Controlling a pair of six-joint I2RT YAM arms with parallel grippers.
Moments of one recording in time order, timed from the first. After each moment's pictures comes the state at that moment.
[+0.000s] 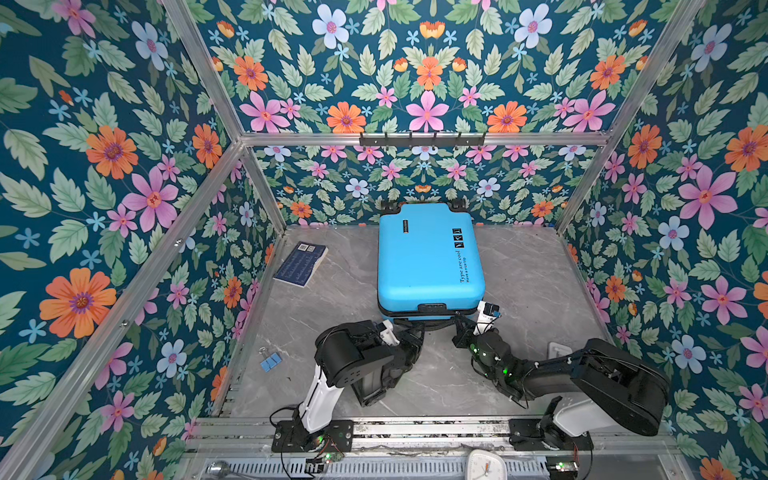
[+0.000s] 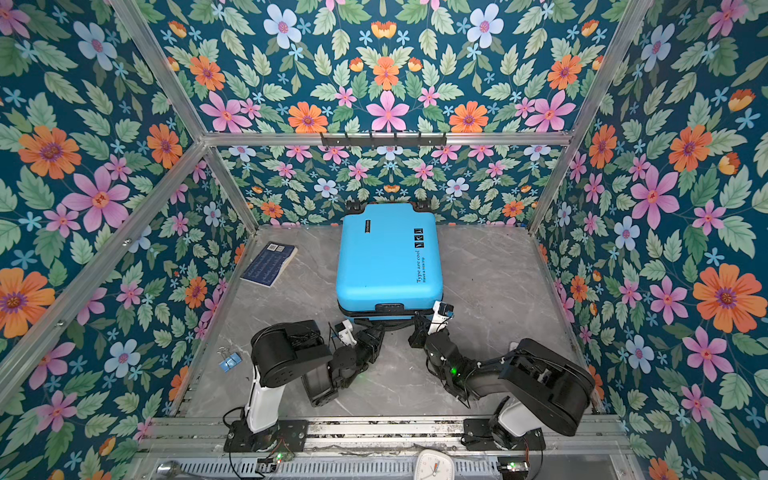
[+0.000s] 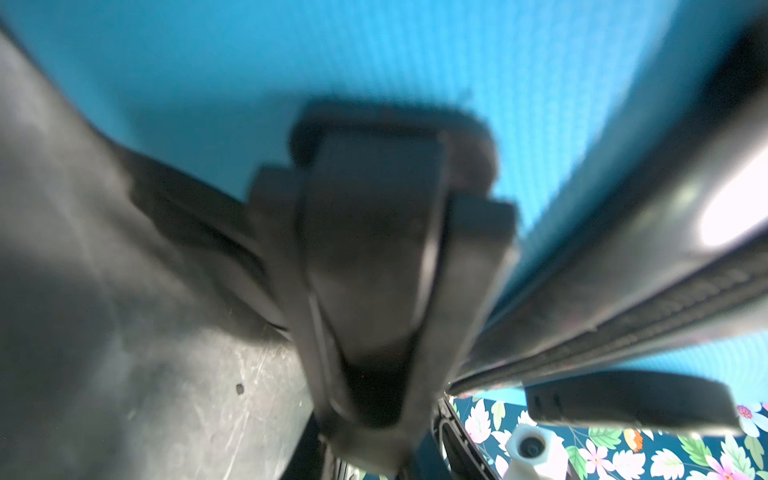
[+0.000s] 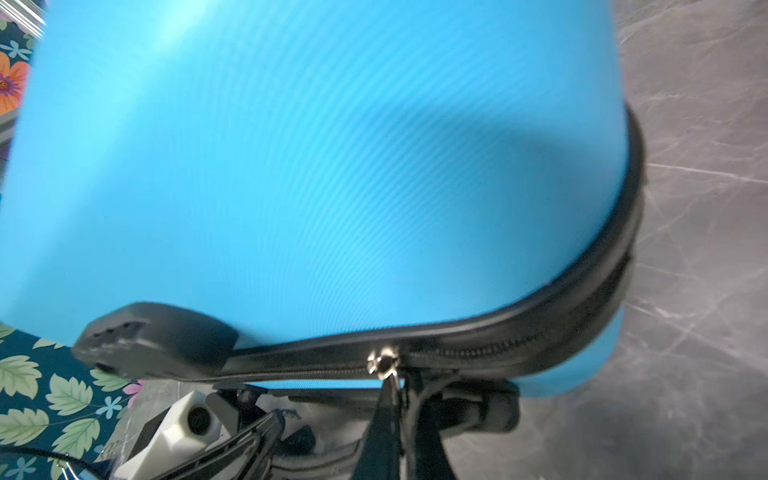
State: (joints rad) left arm -1.05 2.04 0.31 1.58 -0.46 -1.64; right arm 0.81 1.43 0.23 0.93 0.43 0.73
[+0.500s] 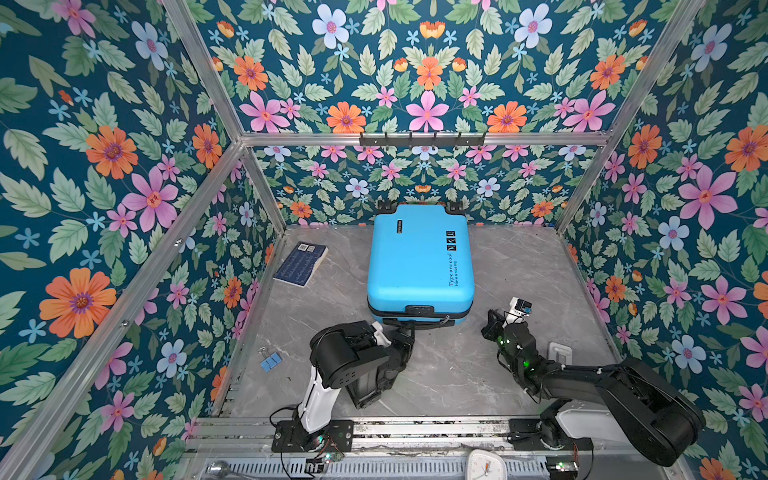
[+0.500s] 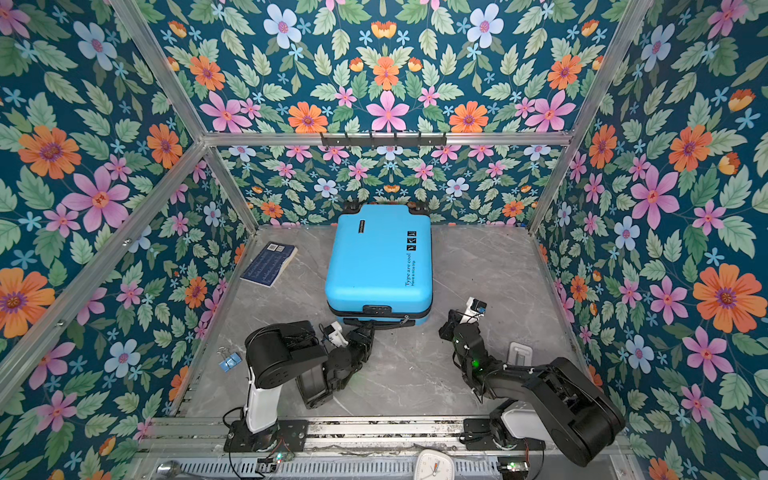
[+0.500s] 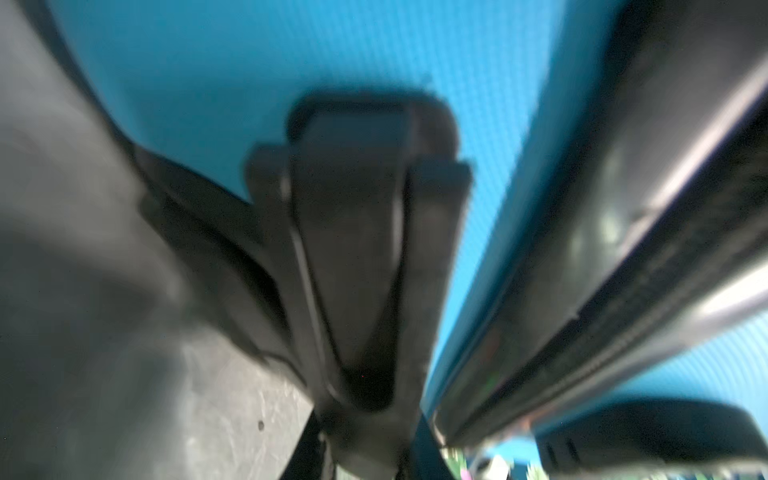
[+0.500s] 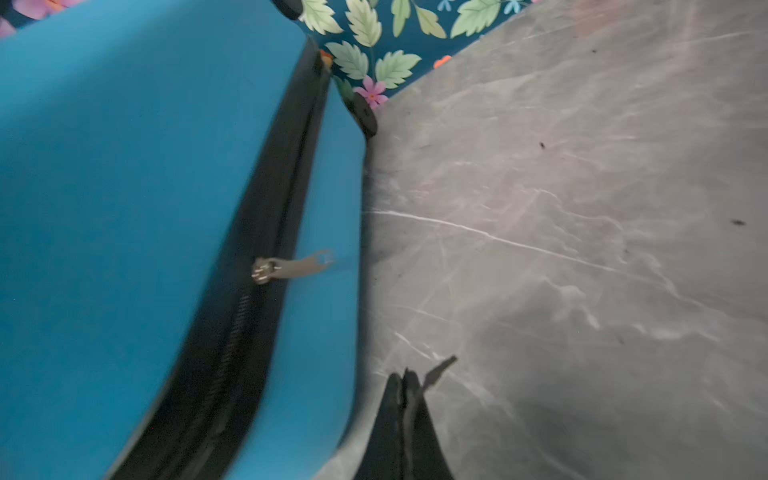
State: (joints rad) left arm -1.05 2.00 0.26 1.58 -0.59 -1.65; right arm 0.55 1.27 0.14 0.78 0.39 0.68
